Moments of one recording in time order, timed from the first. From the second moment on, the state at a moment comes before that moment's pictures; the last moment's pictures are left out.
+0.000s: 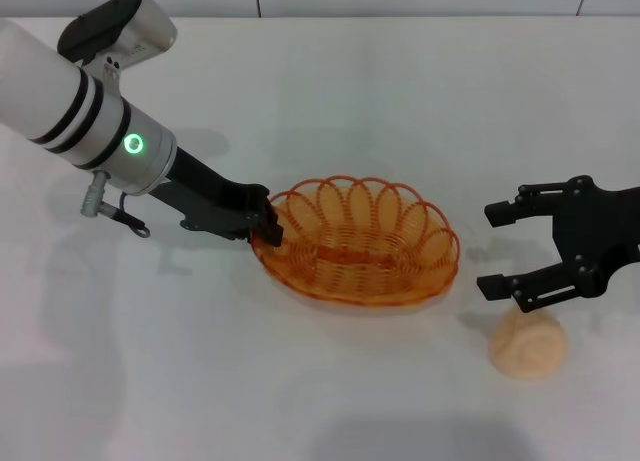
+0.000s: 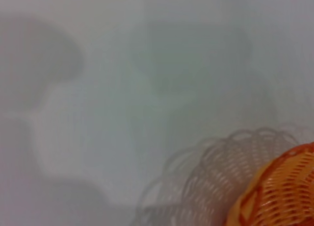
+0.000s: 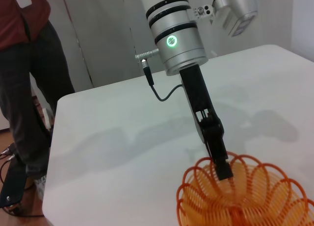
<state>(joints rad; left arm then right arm) -0.91 -2.06 0.92 0.59 2.56 1.41 -2.76 0.36 2.01 -1.16 -1.25 -1.89 -1.65 1.73</state>
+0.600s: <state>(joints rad) -0.90 -2.04 0.92 0.61 2.50 1.44 -2.74 0.36 2.01 -1.13 -1.25 -1.89 -1.66 1.73</state>
